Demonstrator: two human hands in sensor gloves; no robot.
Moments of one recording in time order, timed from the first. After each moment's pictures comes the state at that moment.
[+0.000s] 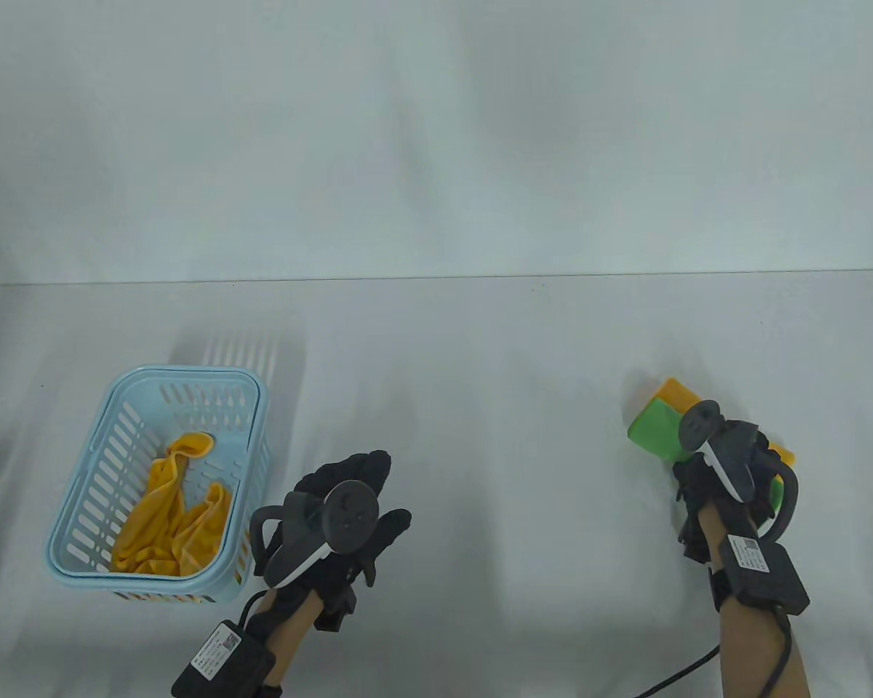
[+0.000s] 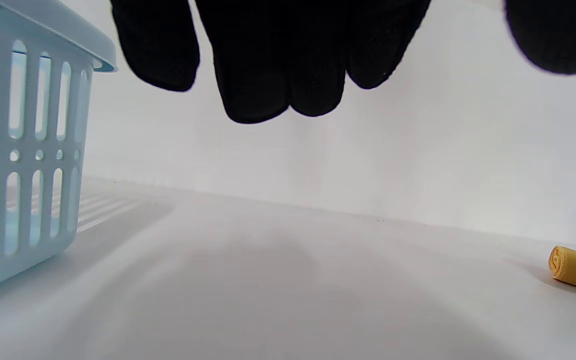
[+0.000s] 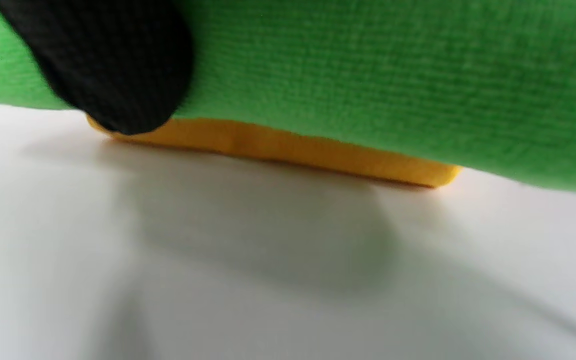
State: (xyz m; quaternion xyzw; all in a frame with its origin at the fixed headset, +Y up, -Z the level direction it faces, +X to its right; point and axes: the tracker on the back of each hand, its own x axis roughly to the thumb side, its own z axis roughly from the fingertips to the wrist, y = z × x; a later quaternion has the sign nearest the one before) left_hand -0.150 -0.668 -0.299 0.03 -0.09 0.09 0.99; right_hand 0.322 -0.732 -0.399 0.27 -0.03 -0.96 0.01
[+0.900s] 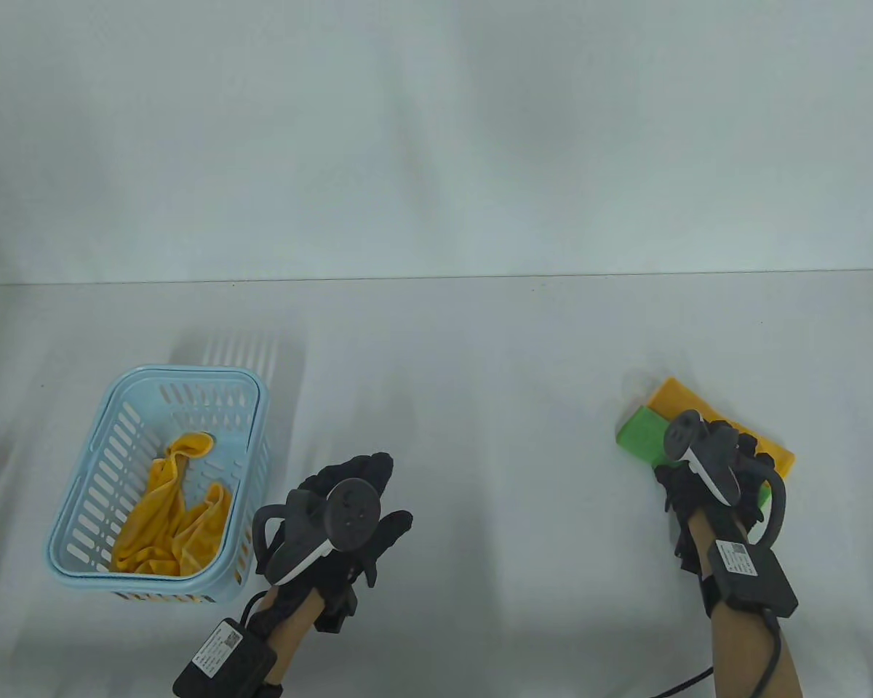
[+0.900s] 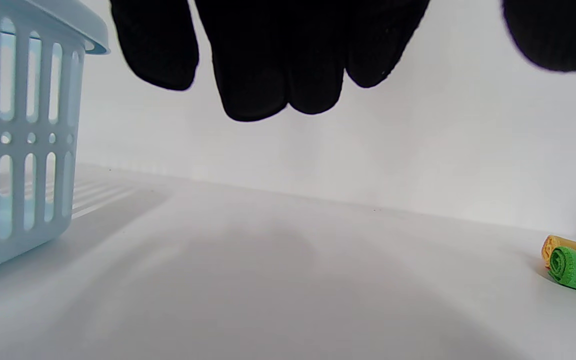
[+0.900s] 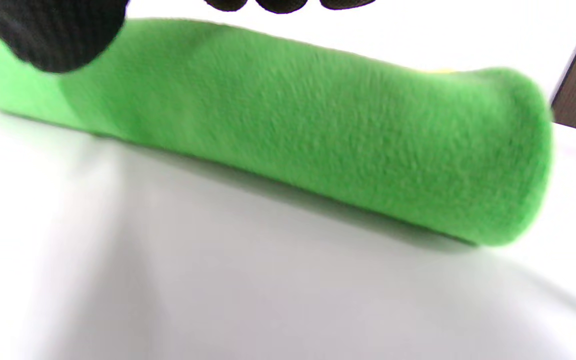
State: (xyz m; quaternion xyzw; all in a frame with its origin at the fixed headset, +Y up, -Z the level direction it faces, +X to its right) left_hand -0.148 -0.672 -0.302 0.01 -0.10 0.09 0.99; right_hand 0.308 -0.729 -0.391 0.25 -0.07 -0.96 0.02
